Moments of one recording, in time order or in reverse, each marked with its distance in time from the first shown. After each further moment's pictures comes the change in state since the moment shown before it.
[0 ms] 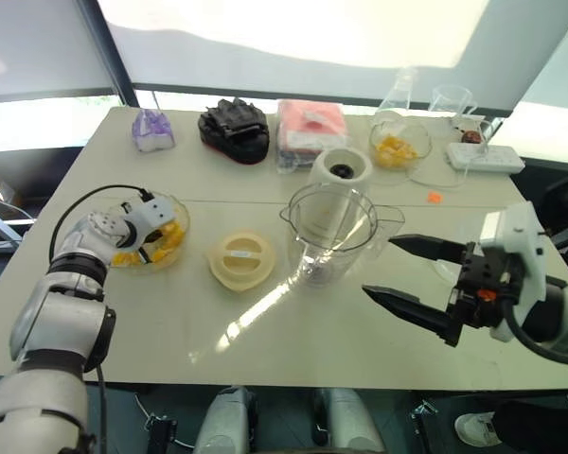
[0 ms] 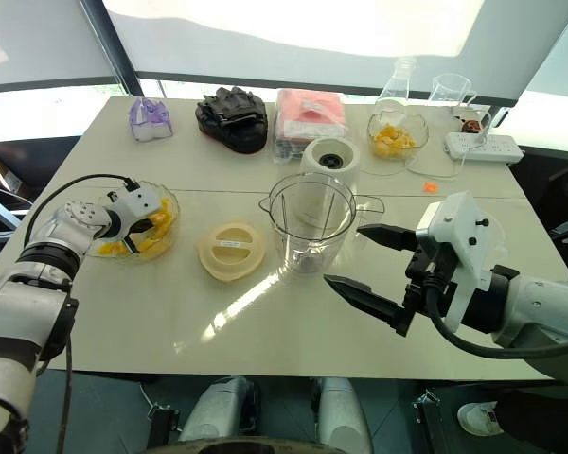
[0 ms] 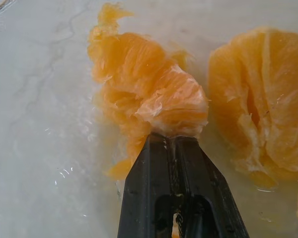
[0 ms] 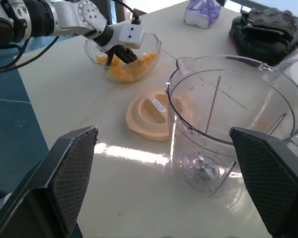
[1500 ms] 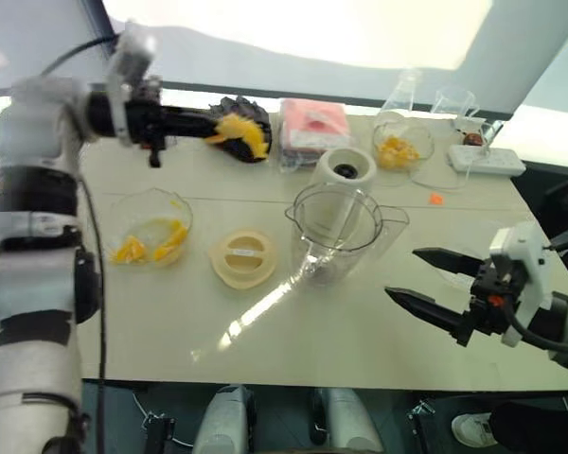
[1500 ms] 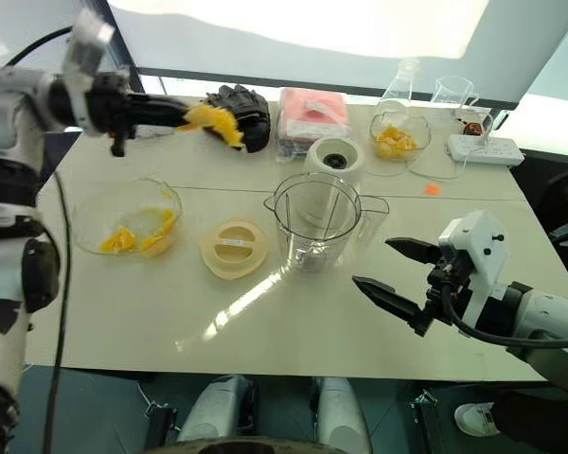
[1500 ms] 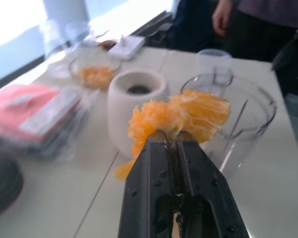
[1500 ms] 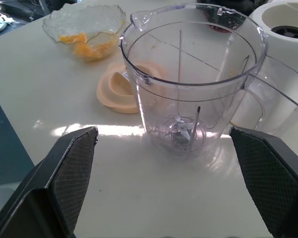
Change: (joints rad) left arm -0.310 -0.023 0.280 -0.573 -0.598 0.481 -0.868; right arm 0.152 0.101 -0.036 0.071 -0.199 0.000 0.105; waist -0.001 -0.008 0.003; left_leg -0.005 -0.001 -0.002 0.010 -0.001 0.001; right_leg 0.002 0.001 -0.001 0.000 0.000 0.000
